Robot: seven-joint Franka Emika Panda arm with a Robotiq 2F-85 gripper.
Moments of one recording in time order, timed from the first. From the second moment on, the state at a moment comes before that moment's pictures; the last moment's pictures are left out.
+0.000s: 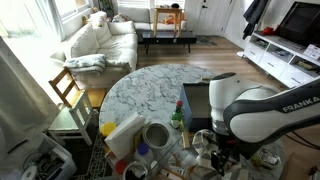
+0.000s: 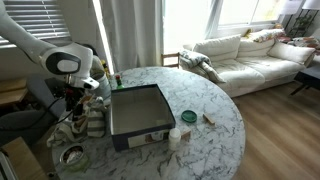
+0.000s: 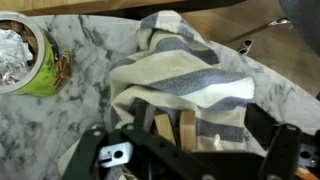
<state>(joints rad) 0.09 0.08 0.10 -2.50 0.16 2.17 0.22</state>
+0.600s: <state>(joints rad) 0.09 0.16 0.10 -2.50 0.10 2.32 0.22</state>
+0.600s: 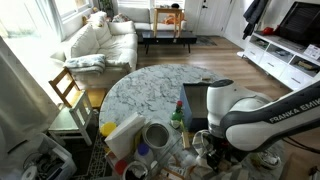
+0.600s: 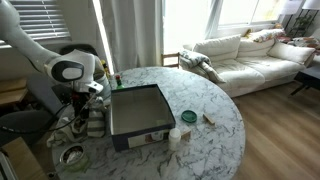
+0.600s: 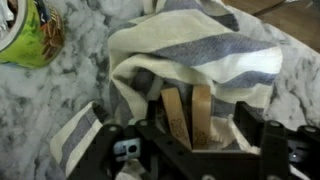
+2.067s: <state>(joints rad) 0.09 0.16 0.07 -2.49 0.02 2.34 0.26</state>
